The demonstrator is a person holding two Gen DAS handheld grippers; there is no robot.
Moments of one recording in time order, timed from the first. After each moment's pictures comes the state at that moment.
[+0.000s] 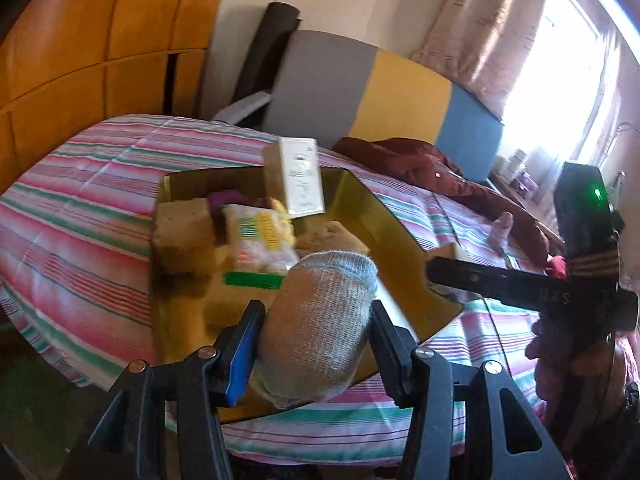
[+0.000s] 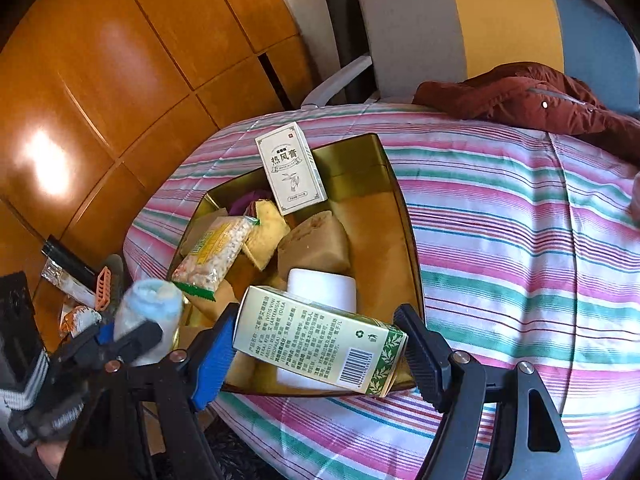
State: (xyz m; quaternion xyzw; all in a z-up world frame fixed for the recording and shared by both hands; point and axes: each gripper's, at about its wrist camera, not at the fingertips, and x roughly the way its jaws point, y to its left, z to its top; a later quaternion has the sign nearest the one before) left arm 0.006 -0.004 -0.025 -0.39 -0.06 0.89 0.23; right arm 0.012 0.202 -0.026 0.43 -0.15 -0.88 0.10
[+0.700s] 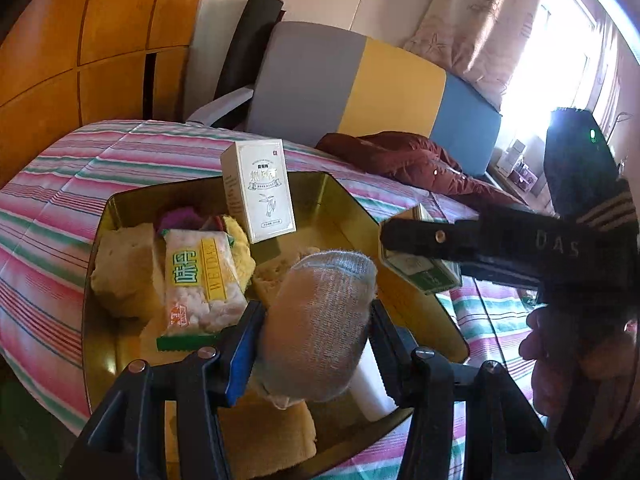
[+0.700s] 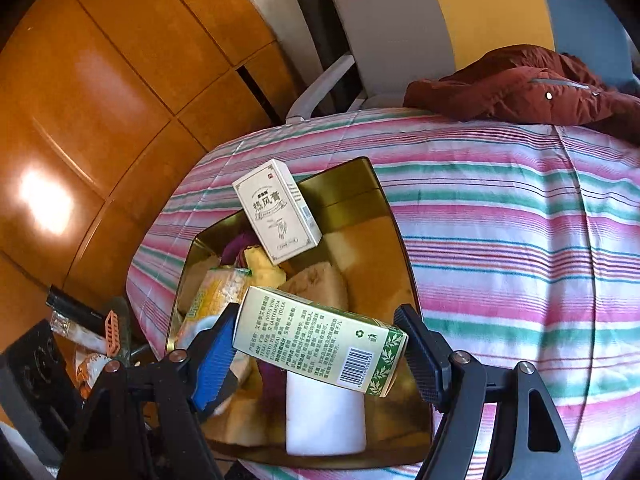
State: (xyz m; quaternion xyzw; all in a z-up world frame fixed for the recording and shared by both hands) left arm -0.039 0.045 -0.038 -0.40 -0.05 0.89 0.23; right arm -0.043 0.216 -0.022 0.44 -0.20 -0.87 0.08
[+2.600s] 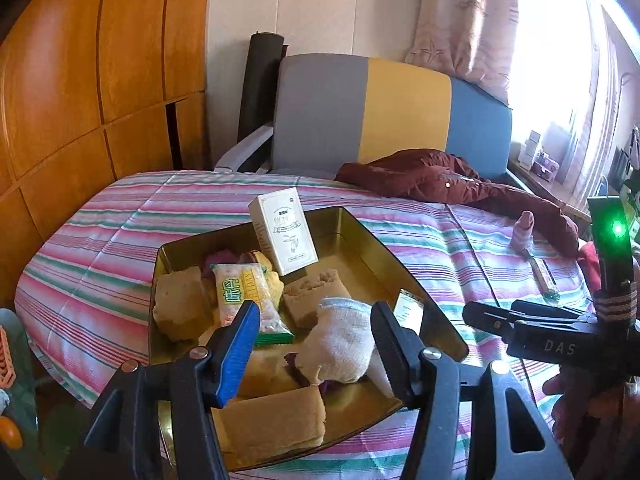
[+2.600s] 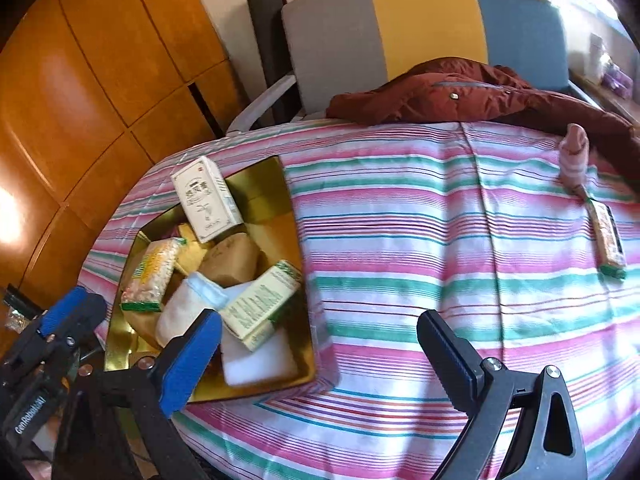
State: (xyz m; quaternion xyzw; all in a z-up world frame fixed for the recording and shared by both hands) left arm -0.001 0.051 0.009 -0.34 0.03 0.92 0.18; right arm 0.030 0.252 -0.027 0.42 -0.17 -0.89 -0.03
